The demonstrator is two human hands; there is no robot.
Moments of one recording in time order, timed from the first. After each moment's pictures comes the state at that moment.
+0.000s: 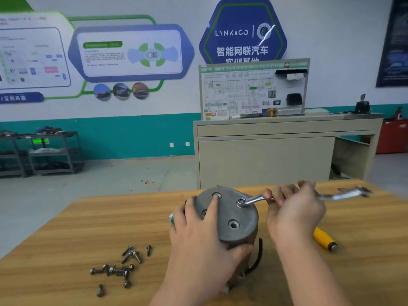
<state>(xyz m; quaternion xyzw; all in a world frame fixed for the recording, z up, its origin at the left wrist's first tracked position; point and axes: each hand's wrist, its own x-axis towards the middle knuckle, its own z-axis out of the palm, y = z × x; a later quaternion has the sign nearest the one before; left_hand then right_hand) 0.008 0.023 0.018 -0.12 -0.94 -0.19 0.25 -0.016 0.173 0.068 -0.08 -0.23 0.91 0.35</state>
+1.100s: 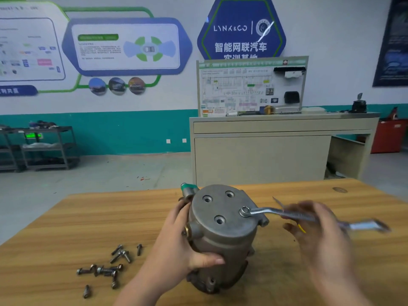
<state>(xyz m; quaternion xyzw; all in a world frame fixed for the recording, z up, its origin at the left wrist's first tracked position) -0.038 -0.007 -0.013 -0.28 -0.84 -0.43 0.19 0.013 0.235 0.008 -0.01 -0.48 0.83 0.28</state>
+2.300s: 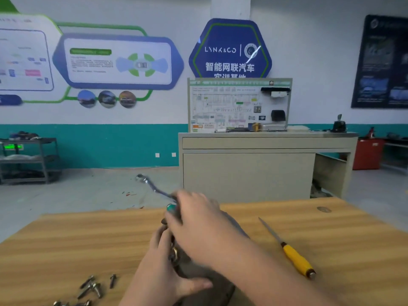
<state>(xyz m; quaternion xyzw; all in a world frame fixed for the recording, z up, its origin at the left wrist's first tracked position) -0.043 0.022 0.004 -0.24 -0.84 -0.47 0.16 -0.033 0.131 0.086 0.22 -0.92 0.18 0.27</state>
